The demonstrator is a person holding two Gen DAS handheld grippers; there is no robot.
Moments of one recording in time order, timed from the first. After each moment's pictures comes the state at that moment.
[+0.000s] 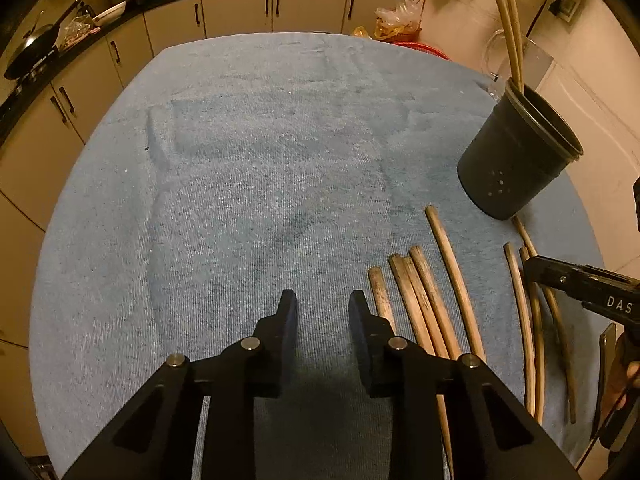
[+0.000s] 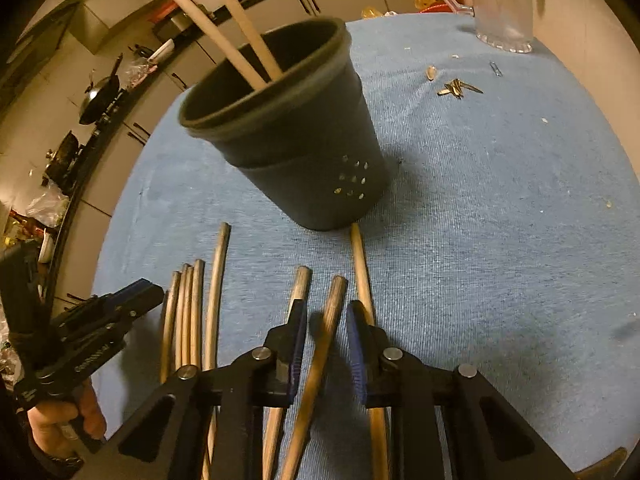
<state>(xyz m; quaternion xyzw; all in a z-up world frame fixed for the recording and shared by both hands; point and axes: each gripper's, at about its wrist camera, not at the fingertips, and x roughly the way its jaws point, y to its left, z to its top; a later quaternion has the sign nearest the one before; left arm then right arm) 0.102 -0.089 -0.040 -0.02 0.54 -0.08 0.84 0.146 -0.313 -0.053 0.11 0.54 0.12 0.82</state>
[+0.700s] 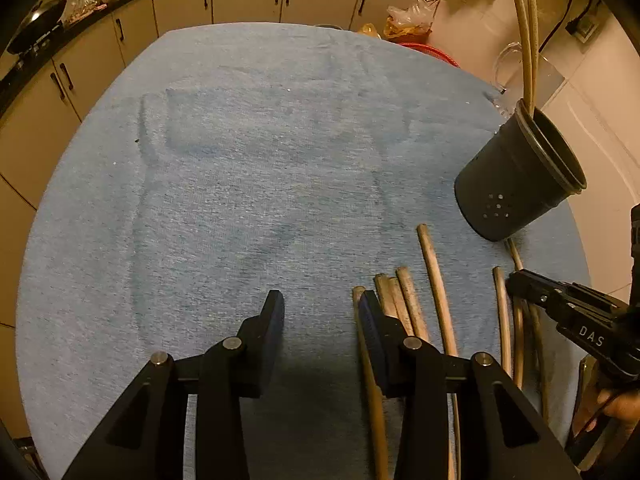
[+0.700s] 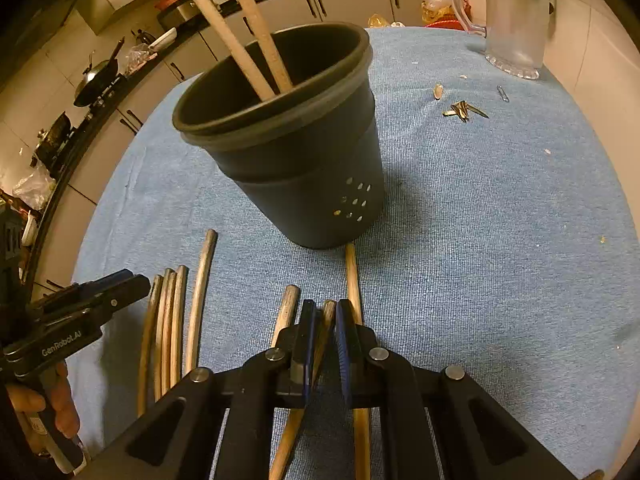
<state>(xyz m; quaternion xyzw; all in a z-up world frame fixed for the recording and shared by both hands) 0.120 -0.096 -0.039 -0.07 0.55 -0.08 0.83 0.159 -0.299 -0.054 0.07 0.54 0.11 0.83</state>
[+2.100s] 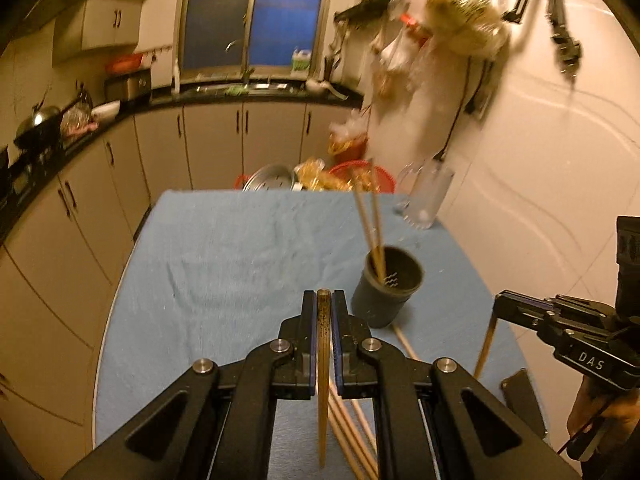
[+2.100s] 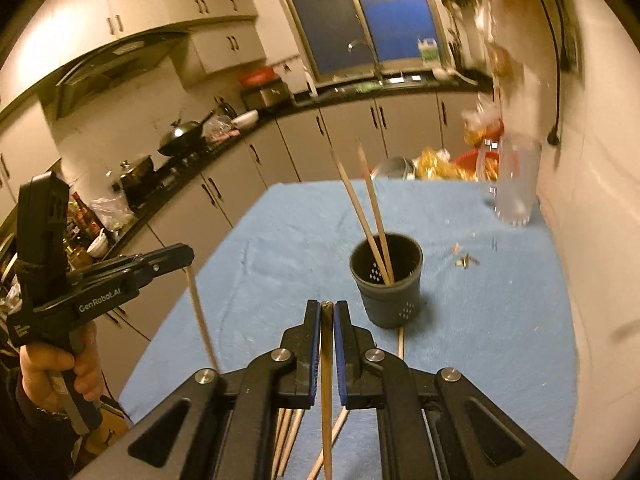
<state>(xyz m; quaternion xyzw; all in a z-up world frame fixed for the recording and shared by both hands) 0.043 -0.106 0.145 -0.03 0.36 -0.15 0.92 0.049 -0.303 0.119 0.05 0.35 0.20 0.91</state>
